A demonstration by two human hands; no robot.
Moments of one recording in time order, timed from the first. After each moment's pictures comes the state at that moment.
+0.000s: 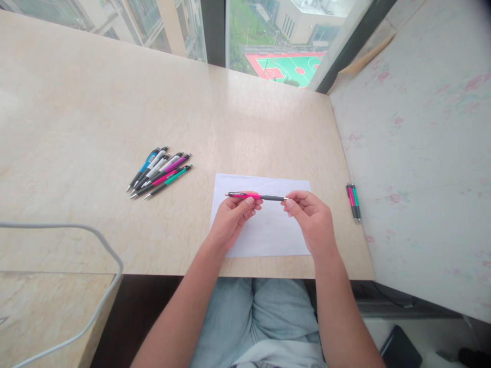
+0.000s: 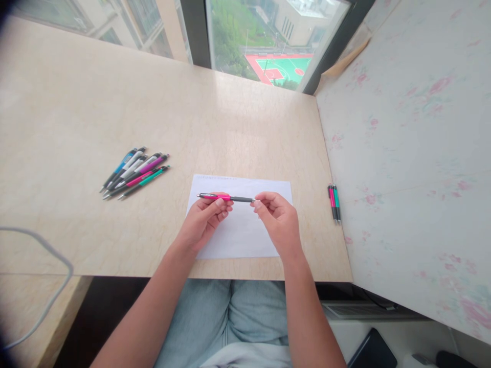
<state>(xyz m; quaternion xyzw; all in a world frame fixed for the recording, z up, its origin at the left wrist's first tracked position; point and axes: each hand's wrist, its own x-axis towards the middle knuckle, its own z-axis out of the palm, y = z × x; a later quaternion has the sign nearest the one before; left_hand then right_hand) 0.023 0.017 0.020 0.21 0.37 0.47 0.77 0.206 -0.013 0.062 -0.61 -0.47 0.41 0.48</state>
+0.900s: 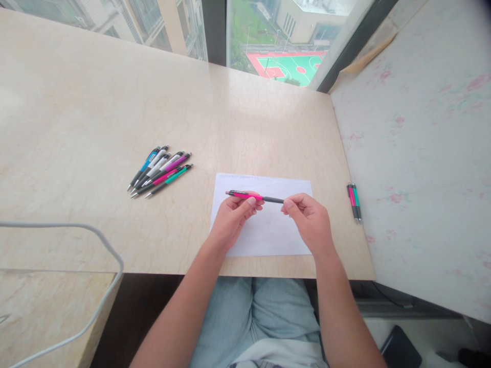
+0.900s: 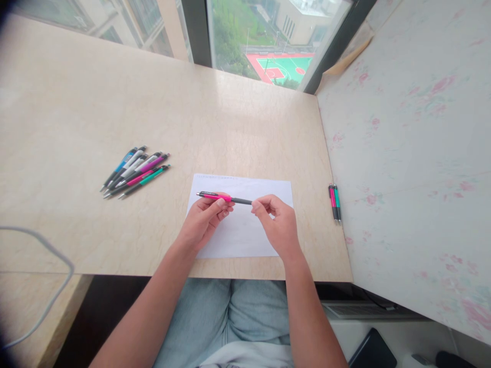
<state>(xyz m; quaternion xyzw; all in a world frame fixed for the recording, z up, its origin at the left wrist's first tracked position) 0.024 0.015 0.020 0.24 0.37 0.48 0.75 0.208 -0.015 0.062 -0.65 -0.53 0.36 0.41</state>
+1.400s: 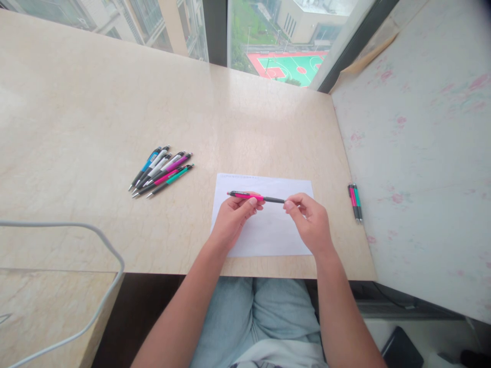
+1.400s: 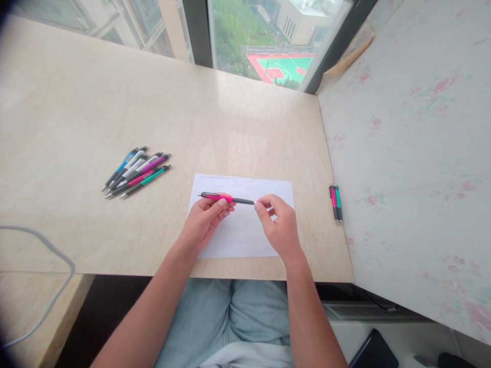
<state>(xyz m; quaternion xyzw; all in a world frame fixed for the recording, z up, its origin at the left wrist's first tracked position) 0.025 0.015 0.017 0.25 0.38 0.48 0.75 0.211 -0.015 0.059 -0.63 -0.59 0.32 0.39</state>
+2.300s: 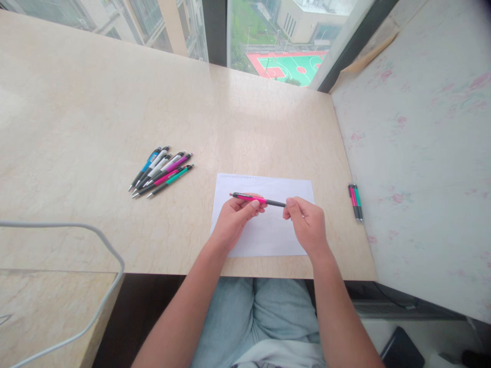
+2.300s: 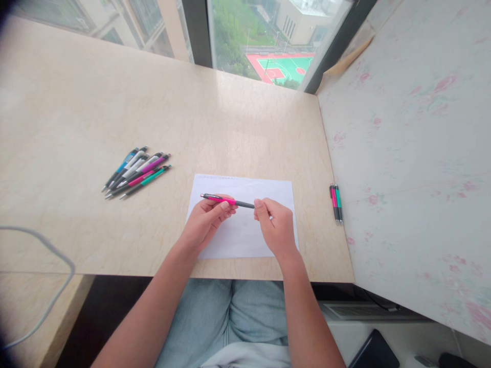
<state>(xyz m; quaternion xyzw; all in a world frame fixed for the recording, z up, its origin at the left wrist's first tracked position) 0.025 0.014 0.016 0.28 0.37 0.46 0.75 0.204 -0.016 0.059 -0.64 -0.62 0.28 0.37</state>
